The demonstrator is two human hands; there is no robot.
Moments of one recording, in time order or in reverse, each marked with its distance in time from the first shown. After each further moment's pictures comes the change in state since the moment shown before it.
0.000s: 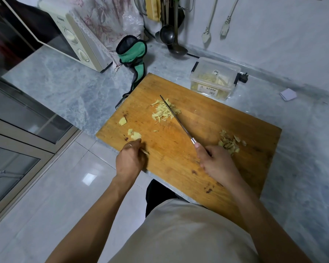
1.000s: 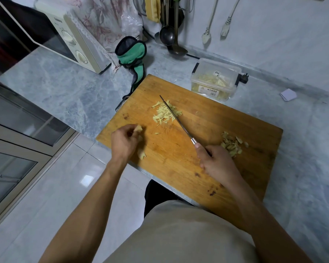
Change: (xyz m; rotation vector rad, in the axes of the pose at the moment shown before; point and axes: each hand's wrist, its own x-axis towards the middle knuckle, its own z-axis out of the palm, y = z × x) left_hand 0.059 0.002 -0.030 -0.446 0.009 -0.220; right_hand 0.007 -0.007 0.006 0.022 0.007 0.009
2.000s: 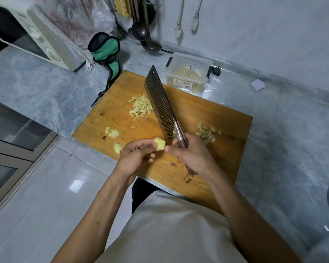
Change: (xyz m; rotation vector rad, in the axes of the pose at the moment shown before) left_hand -0.101 0.065 0.040 -0.743 -0.494 -0.372; right_hand -0.019 0.000 -0.016 0.344 -0.096 0.072
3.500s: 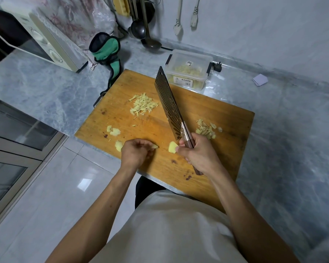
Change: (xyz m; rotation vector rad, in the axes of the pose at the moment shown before) left_hand 0.030 -0.020 -0.001 0.404 0.355 -0.019; right_hand 0.000 0.023 -0.013 0.025 0.074 0.017
